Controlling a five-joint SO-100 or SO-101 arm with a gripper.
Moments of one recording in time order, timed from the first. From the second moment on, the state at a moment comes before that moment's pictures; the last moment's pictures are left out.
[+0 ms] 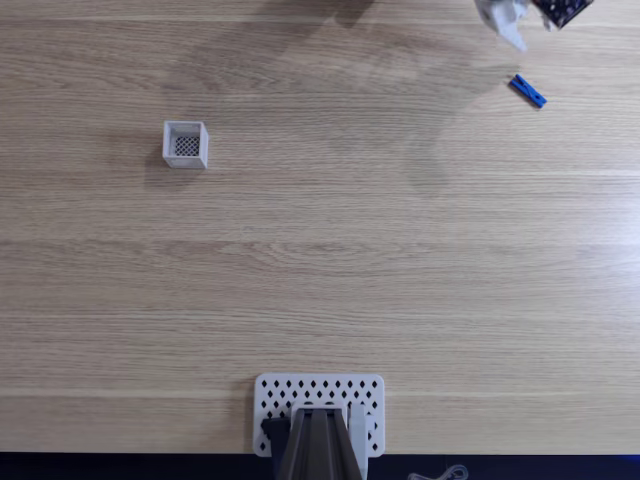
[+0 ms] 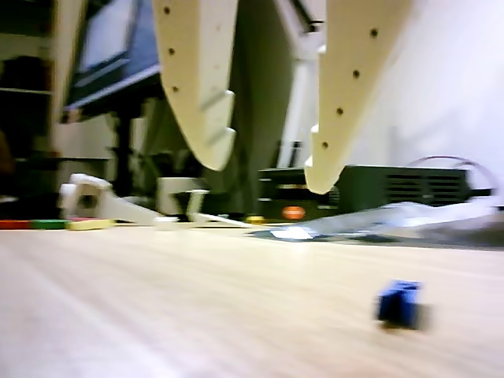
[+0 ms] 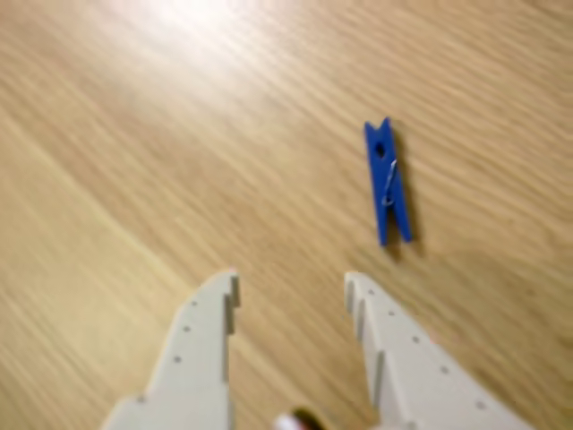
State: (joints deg) arm -60.9 103.2 127.4 34.8 -67.6
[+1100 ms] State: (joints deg) arm -54.4 86.7 126.2 17.6 -71.9
